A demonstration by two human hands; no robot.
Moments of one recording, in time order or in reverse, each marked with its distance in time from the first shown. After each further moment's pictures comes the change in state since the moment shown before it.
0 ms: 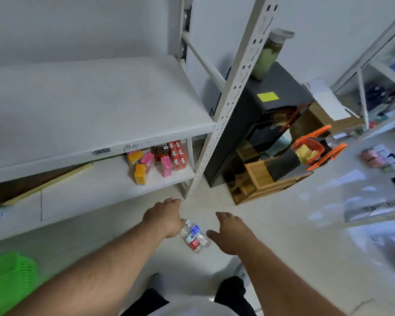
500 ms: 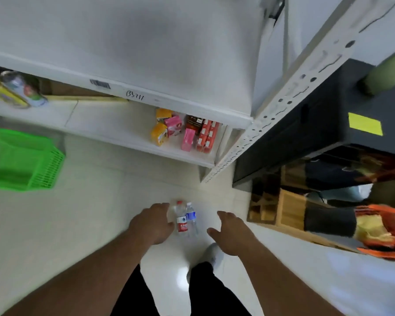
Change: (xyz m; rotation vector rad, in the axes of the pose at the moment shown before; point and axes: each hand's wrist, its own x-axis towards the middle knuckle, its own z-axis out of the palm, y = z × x) left_hand 0.078 0.077 0.103 -0.460 -0.048 -0.547; right_hand 0.164 0.105 -0.043 -0.264 -0.300 -0.356
